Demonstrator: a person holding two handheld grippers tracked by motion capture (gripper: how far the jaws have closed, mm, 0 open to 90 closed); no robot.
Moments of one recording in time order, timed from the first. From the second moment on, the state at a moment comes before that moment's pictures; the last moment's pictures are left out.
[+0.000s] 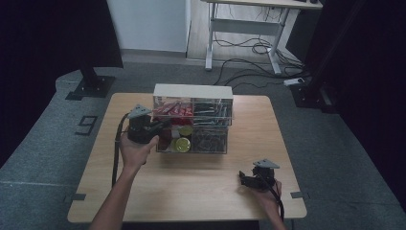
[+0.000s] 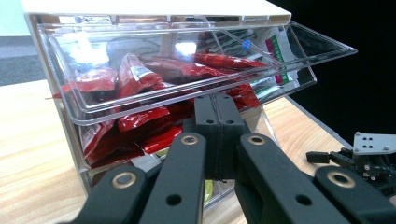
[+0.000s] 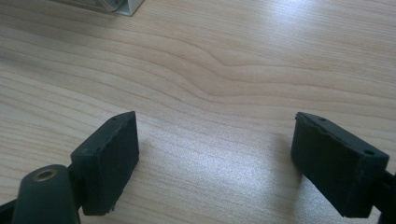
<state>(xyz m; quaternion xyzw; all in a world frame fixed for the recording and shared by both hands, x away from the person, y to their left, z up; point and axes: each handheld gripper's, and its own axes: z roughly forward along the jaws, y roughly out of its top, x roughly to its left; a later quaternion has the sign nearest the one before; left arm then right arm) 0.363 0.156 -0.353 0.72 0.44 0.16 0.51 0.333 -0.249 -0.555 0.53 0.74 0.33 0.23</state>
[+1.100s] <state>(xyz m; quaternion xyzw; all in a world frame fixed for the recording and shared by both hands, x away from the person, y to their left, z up) 0.379 0.153 -0.310 0.71 0.44 0.17 0.52 0.332 -0.249 -0.555 0.53 0.74 0.33 0.23</state>
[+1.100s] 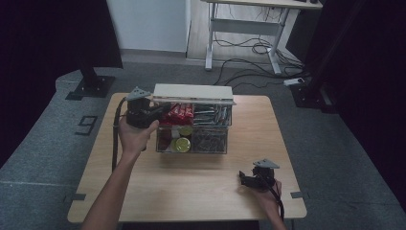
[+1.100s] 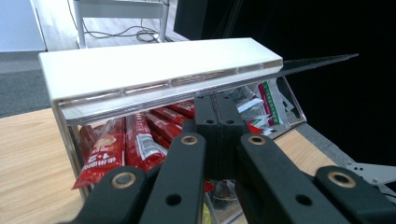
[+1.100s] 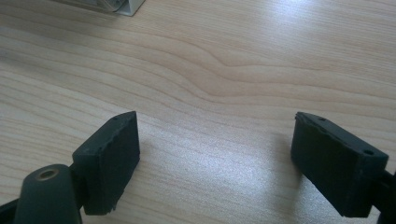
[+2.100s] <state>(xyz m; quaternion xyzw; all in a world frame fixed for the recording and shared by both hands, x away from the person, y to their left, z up) 0.385 0.153 -0.305 0.72 0.43 0.17 0.52 0.326 -0.243 -0.532 0.51 0.73 0.39 0.24</state>
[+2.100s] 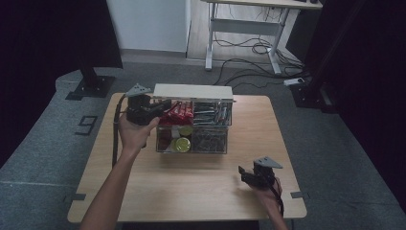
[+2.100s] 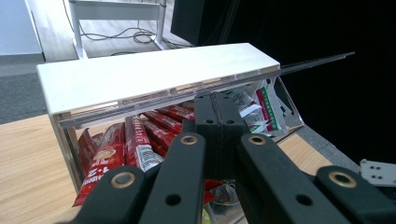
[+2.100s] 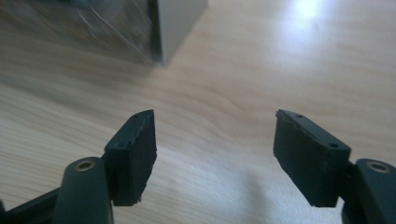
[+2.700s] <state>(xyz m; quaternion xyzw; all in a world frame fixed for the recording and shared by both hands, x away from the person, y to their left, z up) 0.386 0.152 -0.302 0.72 0.43 0.17 0.52 0.321 -0.228 -0.461 0.46 0.70 0.48 0.25</state>
